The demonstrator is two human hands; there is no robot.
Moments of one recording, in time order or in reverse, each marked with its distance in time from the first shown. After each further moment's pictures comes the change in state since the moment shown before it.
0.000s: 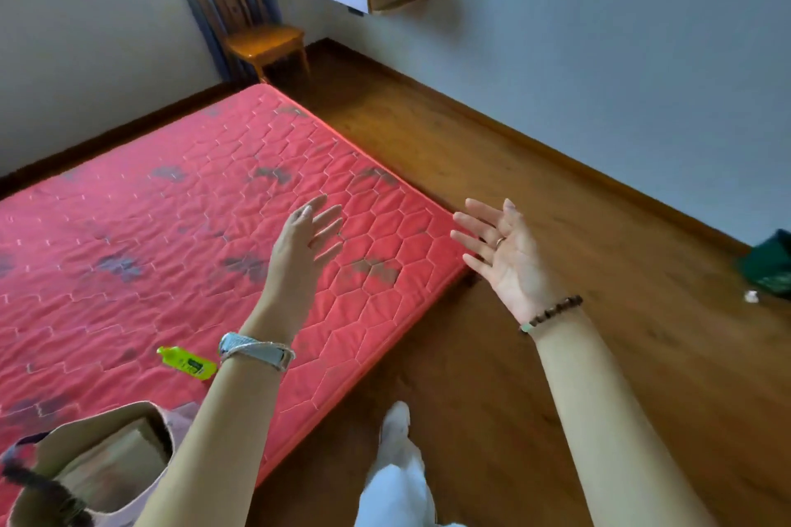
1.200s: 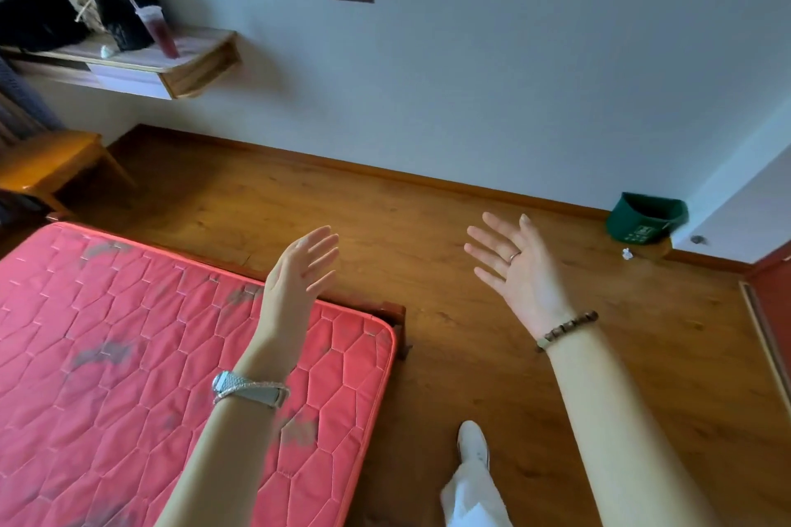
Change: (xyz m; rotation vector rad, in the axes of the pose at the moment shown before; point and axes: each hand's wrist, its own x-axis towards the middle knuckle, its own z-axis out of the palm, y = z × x) left_hand 0.254 -0.003 0.245 0.145 -0.481 -0.016; right_hand 0.174 -0.133 -0.169 0.181 0.462 -0.193
